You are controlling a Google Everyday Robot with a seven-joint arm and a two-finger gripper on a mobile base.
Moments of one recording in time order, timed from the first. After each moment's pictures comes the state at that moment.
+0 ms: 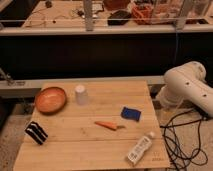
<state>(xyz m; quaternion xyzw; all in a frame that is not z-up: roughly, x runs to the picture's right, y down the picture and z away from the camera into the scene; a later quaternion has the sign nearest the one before) 0.285 0.106 0.684 -0.28 0.02 0.02 0.96</state>
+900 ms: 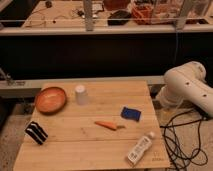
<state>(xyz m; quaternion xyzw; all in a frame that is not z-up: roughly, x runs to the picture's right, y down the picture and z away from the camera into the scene) 0.285 0.106 0.684 -0.28 0.02 0.02 0.96</state>
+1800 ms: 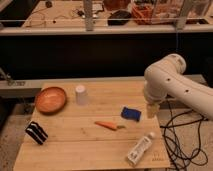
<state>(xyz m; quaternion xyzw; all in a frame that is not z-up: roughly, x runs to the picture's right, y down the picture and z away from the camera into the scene) 0.212 0.068 0.672 -0.24 0.01 -0.02 0.97</state>
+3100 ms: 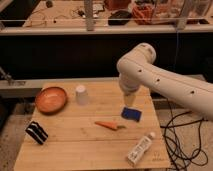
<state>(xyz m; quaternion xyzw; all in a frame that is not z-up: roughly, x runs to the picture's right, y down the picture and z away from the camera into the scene) 0.098 0.017 0.680 -0.20 -0.04 -0.10 0.97</state>
